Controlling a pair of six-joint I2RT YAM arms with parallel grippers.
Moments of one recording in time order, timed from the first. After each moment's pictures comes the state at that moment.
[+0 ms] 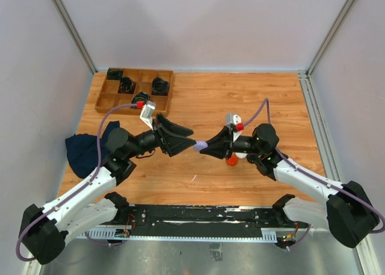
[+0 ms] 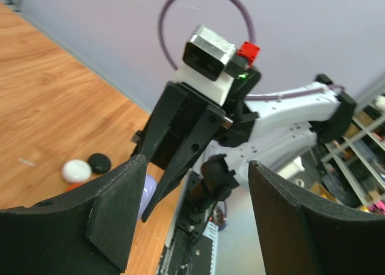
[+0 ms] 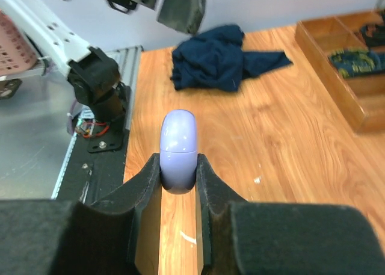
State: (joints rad) left arm -0.62 0.89 0.55 0.67 0.61 -0.84; right arm 0.62 1.12 0.49 0.78 -0.90 0.21
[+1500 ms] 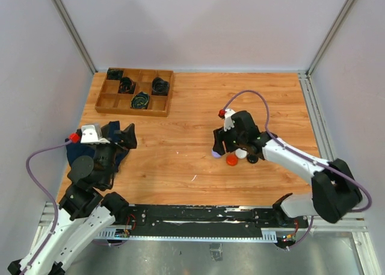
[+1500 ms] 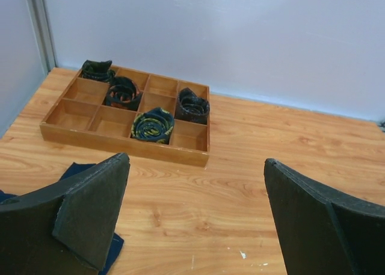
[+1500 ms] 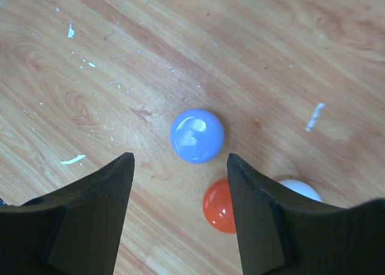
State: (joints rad) left arm -0.61 0.29 0.61 -0.19 -0.60 -0.16; right arm 0.59 1.39 0.79 -0.22 -0.20 0.15
